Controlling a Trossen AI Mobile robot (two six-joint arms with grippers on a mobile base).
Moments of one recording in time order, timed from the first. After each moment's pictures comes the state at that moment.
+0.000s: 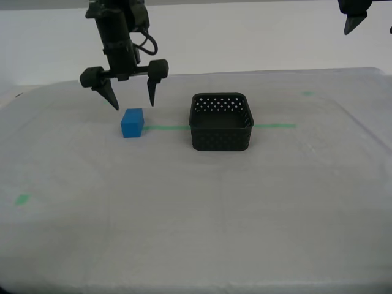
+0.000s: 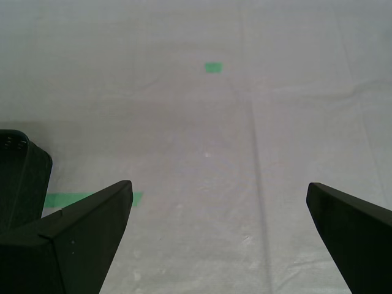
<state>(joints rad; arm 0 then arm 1) 0.08 1.44 1.09 -0.48 0.08 0.08 -0.30 2.21 1.67 -0.88 0.03 -0.36</state>
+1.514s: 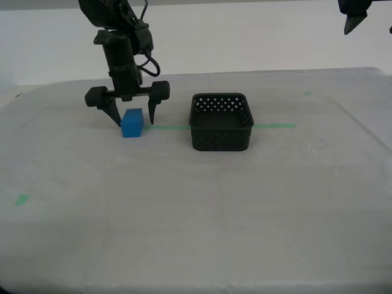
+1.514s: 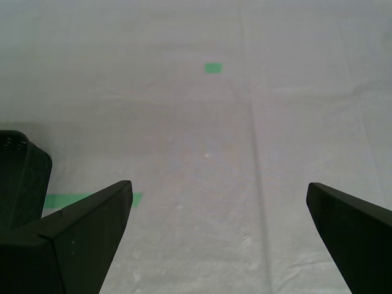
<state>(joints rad) 0.08 1.44 1.09 -0.48 0.08 0.08 -0.31 2.29 1.62 -0.78 0.01 -0.39</state>
